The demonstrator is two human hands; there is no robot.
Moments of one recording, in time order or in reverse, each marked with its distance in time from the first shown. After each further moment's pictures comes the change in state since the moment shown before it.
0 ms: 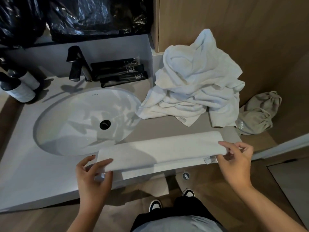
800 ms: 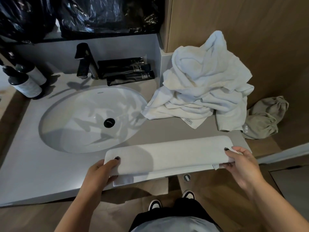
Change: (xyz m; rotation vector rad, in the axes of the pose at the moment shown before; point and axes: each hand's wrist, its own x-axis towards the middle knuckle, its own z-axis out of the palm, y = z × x) left_hand 0.028 0.025 -0.013 -0.475 -0.330 -0.757; right_hand 0.031 -0.014 -0.001 0.743 -0.148 0.933
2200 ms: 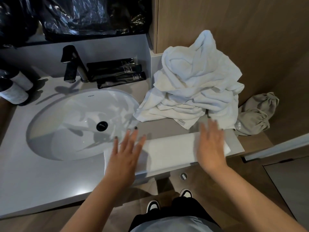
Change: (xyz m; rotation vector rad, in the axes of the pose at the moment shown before) left_hand 0.025 0.012 0.065 1.485 -0.001 1.093; right_hand 0.007 0.014 0.062 -1.430 0.094 -1.003
